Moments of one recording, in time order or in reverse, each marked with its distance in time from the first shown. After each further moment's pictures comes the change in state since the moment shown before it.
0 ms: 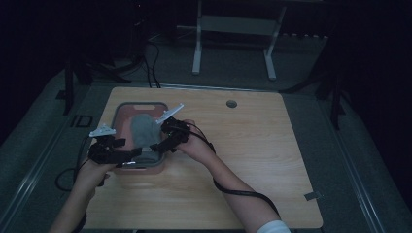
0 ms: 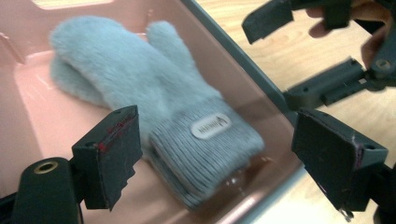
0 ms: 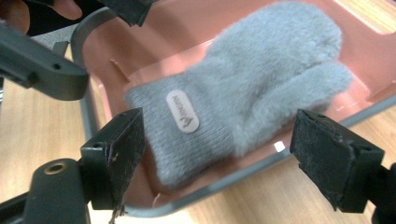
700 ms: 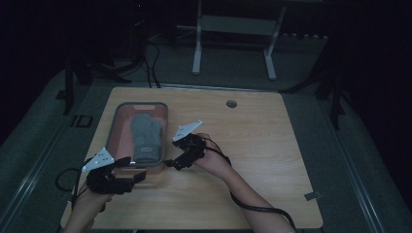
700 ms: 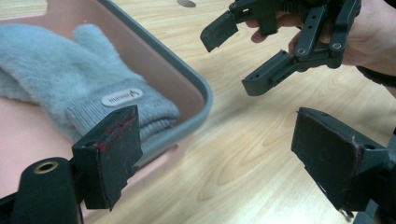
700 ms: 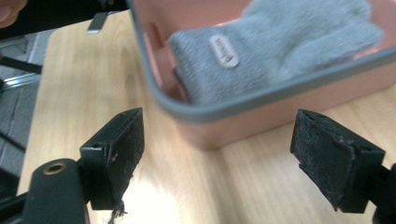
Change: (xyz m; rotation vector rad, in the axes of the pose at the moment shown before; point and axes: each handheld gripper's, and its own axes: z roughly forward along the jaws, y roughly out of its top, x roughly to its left) left arm -0.052 -0.049 -0.028 -0.116 -0.106 0.109; right arm 0.017 -0.057 -0.029 -0.063 0.063 -0.080
